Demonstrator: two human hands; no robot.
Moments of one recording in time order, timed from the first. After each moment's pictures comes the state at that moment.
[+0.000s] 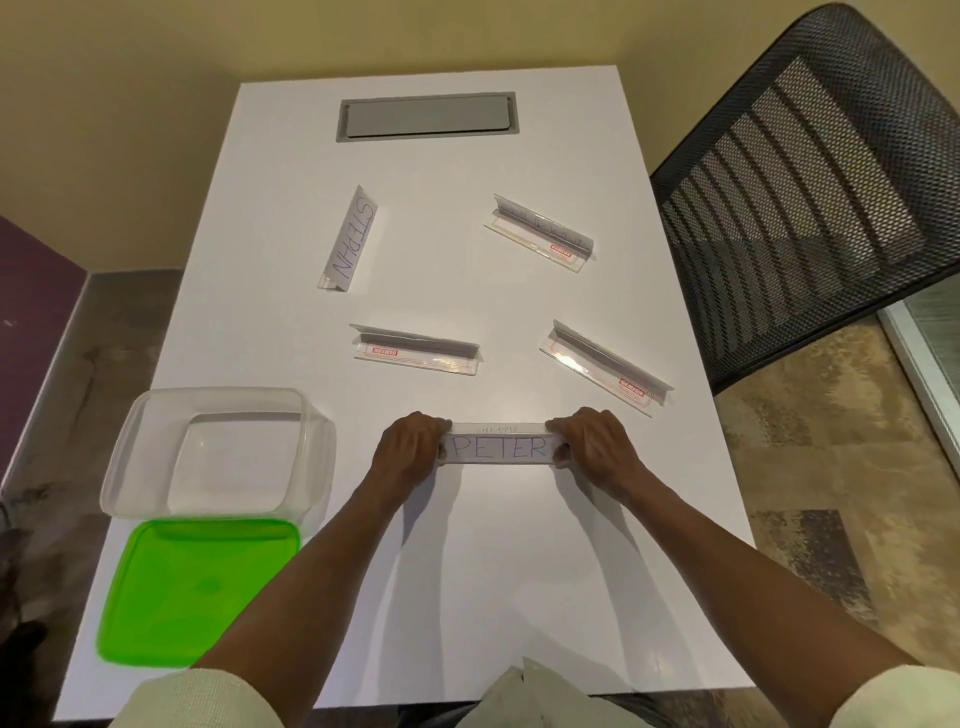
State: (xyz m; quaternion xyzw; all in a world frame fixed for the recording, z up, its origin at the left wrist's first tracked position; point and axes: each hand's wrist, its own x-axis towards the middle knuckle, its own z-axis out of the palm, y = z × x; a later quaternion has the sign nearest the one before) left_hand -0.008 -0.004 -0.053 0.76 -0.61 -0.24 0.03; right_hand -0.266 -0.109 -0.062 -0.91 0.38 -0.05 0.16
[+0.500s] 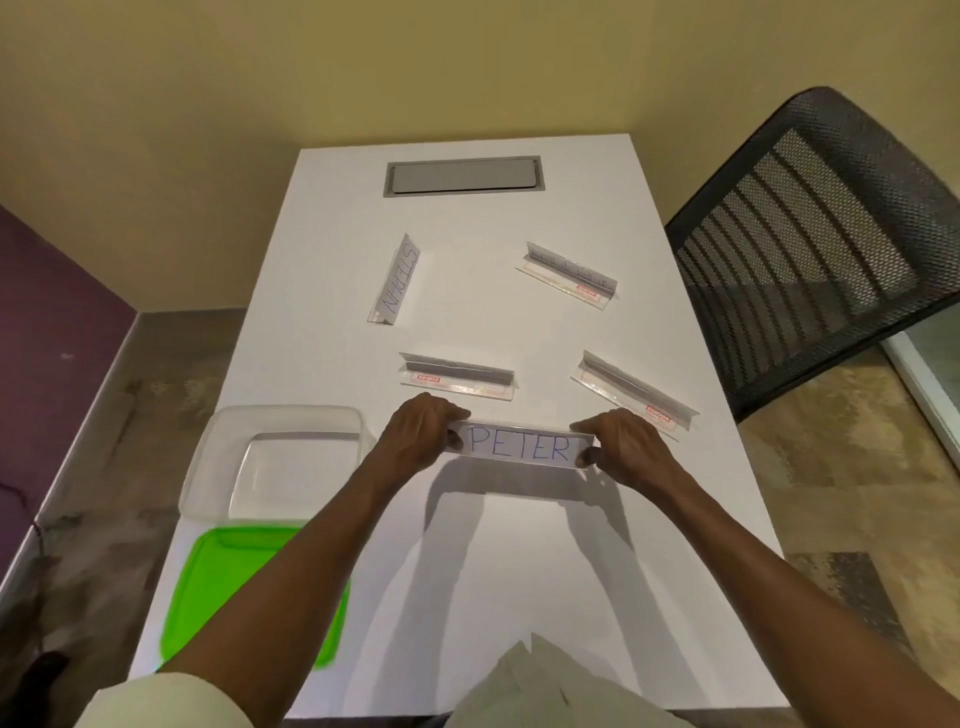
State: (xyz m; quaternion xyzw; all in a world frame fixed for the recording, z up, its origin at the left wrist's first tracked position) left_hand 0.037 -0.002 0.017 0.75 -0.62 -0.22 0.09; right_hand -0.240 -0.100 0.002 -0.88 0.44 -0.01 0.18
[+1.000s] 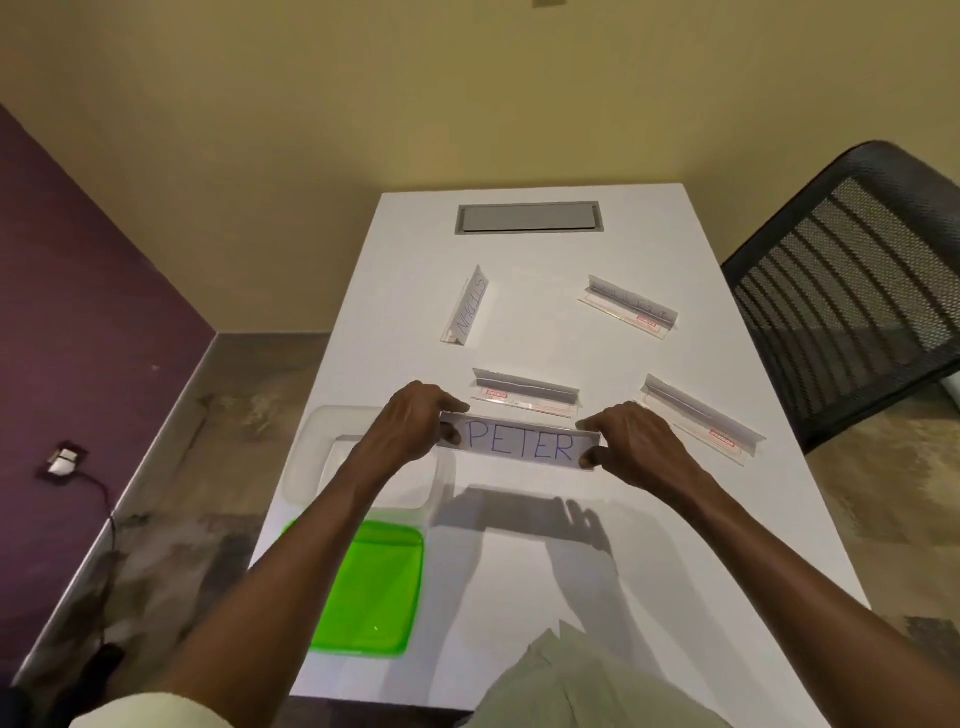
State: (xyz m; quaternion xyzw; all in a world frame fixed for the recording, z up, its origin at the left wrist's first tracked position) left_hand 0.122 0.062 0.083 0.78 -0.58 -0.19 0.15; right_hand -0.160 -0.049 0.065 -0.91 0.39 -0.06 0.13
